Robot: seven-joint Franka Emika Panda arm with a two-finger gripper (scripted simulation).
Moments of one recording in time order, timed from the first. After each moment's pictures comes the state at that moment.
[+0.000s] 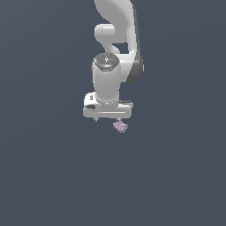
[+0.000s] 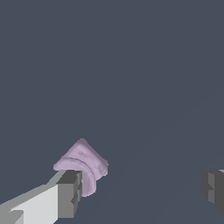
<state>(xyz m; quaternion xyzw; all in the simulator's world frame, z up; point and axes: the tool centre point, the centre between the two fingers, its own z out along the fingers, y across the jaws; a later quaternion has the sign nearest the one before) -0.007 -0.025 0.165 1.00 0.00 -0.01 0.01</state>
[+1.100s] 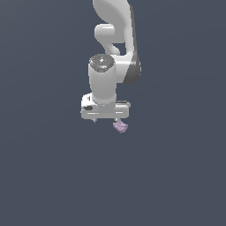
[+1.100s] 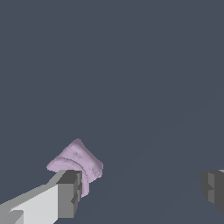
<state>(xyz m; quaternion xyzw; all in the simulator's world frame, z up) -0.006 -0.034 0.161 1.00 0.02 0.00 0.01</state>
